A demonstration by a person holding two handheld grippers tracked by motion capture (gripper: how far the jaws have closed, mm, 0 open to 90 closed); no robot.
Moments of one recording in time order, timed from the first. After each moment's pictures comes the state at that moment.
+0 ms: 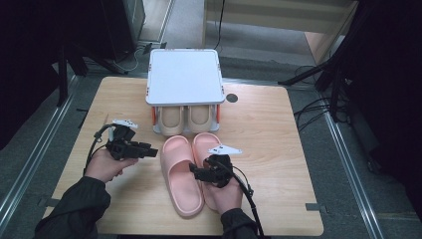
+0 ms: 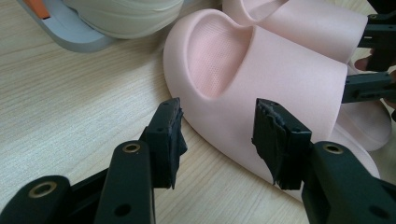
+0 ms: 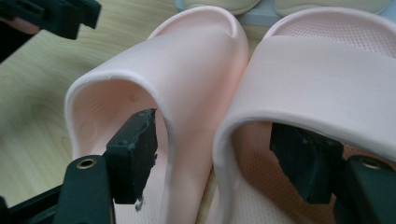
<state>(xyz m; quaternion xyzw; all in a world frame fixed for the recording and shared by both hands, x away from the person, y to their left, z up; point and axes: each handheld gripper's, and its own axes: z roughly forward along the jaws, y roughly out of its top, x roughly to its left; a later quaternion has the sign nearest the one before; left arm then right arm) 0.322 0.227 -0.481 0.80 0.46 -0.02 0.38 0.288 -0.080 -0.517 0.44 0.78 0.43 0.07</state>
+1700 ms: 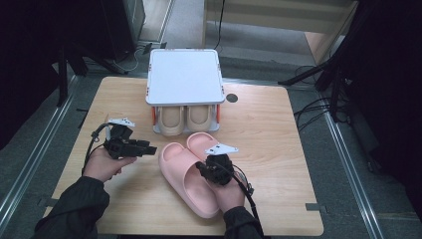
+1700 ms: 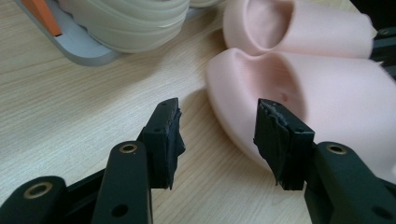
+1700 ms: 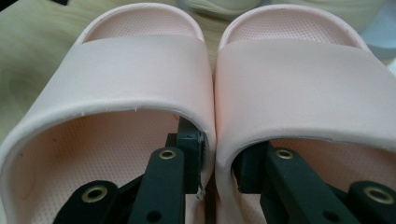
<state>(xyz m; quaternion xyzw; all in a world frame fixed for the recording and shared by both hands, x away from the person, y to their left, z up) 0.321 0.233 -0.477 0.80 0.46 -0.01 0.40 0.285 -0.083 -0.504 0.40 0.82 0.40 0.10</state>
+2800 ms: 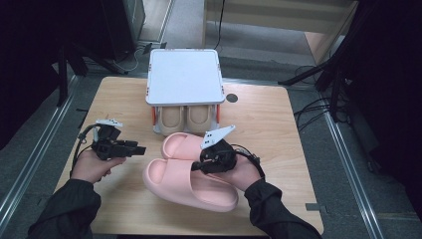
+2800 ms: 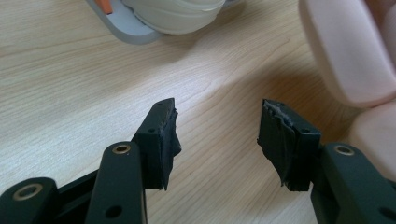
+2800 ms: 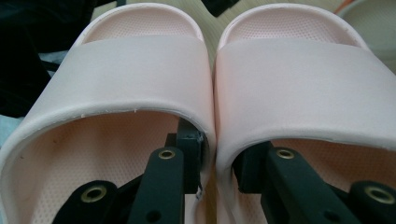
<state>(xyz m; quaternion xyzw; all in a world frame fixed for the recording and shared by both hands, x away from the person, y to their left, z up) 0.314 0.263 -0.479 0.78 0.49 0.00 0.39 0.306 -0.083 -0.440 0.14 0.90 0.41 -0.03</state>
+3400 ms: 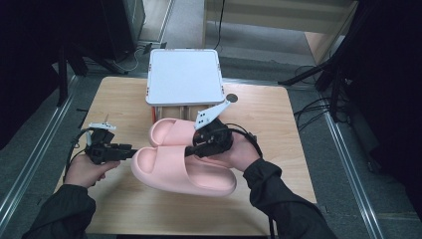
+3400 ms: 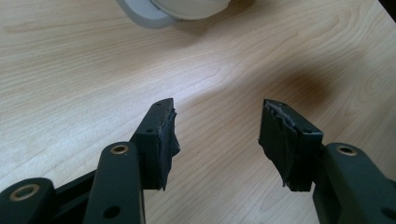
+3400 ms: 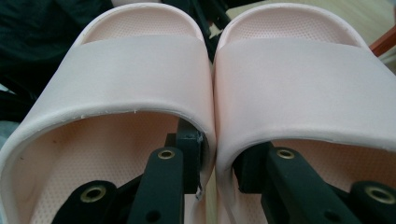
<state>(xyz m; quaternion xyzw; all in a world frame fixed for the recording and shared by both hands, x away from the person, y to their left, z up) 0.301 0.276 -0.481 0.77 0.51 0.00 0.38 0.328 -0.064 -0.383 0.08 0.90 0.42 -0.05</state>
